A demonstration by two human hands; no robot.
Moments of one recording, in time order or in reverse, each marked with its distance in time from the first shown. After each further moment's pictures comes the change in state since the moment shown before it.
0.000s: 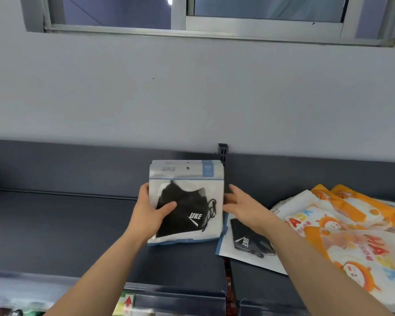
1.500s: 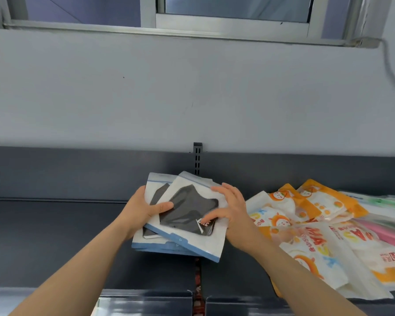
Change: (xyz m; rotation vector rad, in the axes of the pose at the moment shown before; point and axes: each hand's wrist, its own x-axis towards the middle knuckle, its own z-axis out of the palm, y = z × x) left_hand 0.018 0.013 0.038 0.087 -0.264 -0.086; right_hand -0.025 0.058 -0.016 -0.585 0.351 -0.613
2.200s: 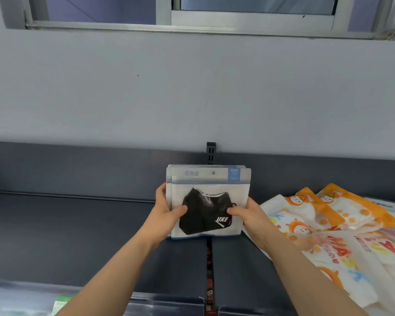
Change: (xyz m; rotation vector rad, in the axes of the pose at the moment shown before) left_hand -0.010 -0.007 0.032 -0.211 -0.018 0.071; right_hand 0.022 0.014 0.008 0.988 0.021 0.739
